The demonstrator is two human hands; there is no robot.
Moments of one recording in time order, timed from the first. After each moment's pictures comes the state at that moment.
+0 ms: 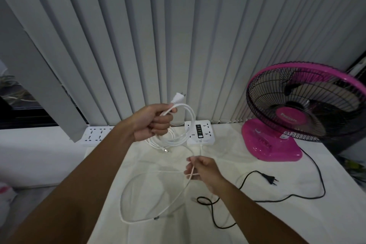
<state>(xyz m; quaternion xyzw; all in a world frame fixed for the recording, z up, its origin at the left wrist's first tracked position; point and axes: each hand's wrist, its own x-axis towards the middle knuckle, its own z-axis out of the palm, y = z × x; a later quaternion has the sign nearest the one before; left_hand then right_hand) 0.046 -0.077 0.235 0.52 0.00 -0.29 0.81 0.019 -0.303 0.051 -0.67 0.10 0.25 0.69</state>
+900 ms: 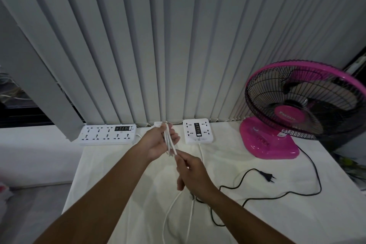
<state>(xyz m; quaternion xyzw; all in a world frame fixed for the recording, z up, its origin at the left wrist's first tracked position) 0.035 -0.114 0.162 0.36 0.27 -0.13 0.88 -0.028 -0.273 0.111 -0.76 -0.11 0.16 0.62</state>
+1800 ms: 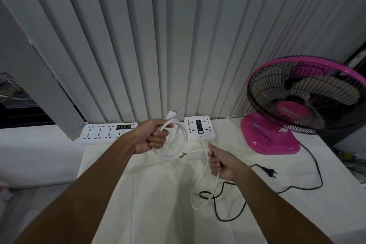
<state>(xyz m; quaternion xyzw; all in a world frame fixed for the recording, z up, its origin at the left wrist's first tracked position) 0.036 -0.062 0.178 0.51 0.11 -0.32 0.79 0.042 -0.345 0.081 -0.54 0.24 0.39 0.71</state>
